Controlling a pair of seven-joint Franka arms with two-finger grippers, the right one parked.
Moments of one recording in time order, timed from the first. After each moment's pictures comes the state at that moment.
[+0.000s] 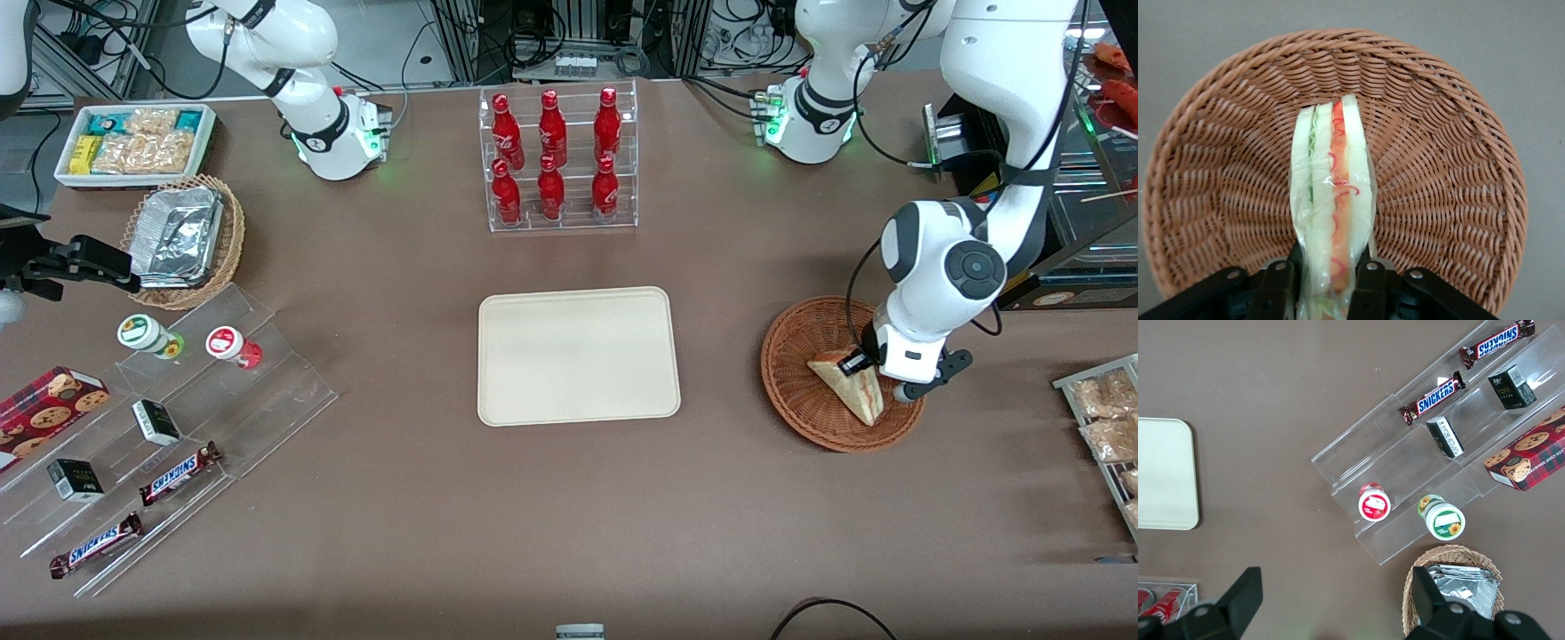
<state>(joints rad) -0.05 0.25 -0.03 -2.18 0.03 2.43 -0.62</state>
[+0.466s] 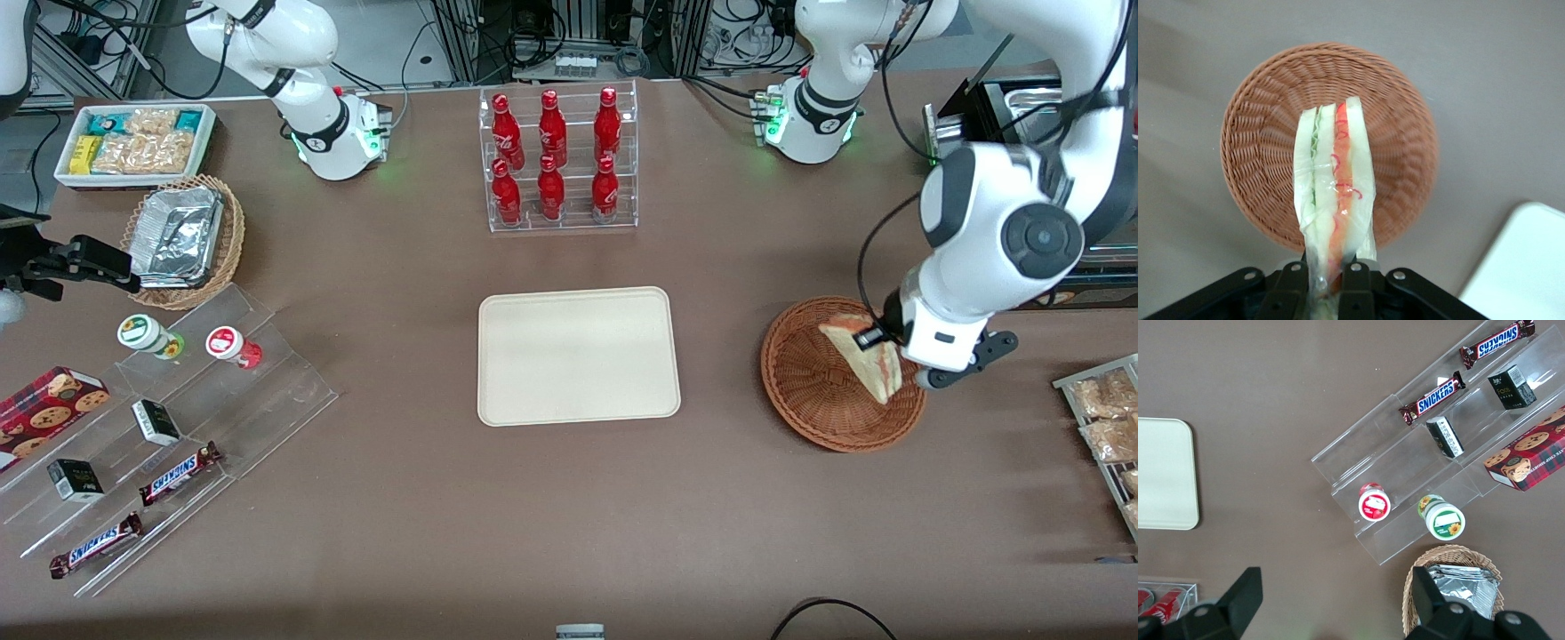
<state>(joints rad) -0.13 0.14 -0.07 -1.83 0.03 1.87 -0.61</state>
